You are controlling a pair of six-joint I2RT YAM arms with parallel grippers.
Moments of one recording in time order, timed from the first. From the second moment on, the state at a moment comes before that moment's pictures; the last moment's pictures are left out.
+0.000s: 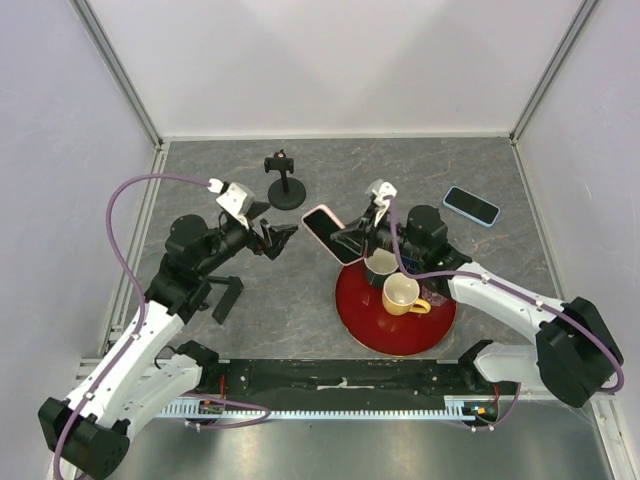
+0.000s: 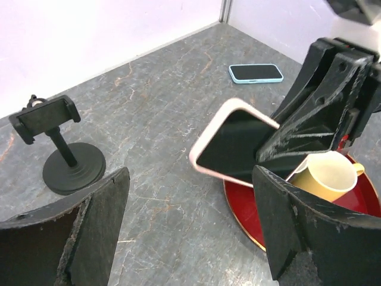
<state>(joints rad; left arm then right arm) -0.46 0.79 0.73 0.02 0.33 -0.03 0.63 1.26 0.72 0.41 -0.54 0.14</state>
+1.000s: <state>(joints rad) -0.42 1.26 0.66 0.68 1.04 -0.60 0.66 1.18 0.45 1.12 -0.12 0.80</state>
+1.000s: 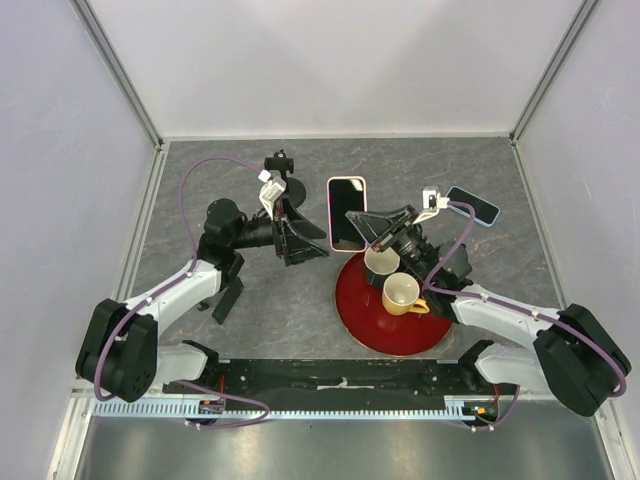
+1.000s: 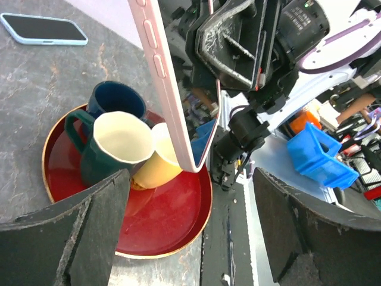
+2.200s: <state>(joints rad) -0.43 1.37 0.65 0.91 1.14 -0.82 0.80 1.28 0.41 1.28 -0.07 0.75</state>
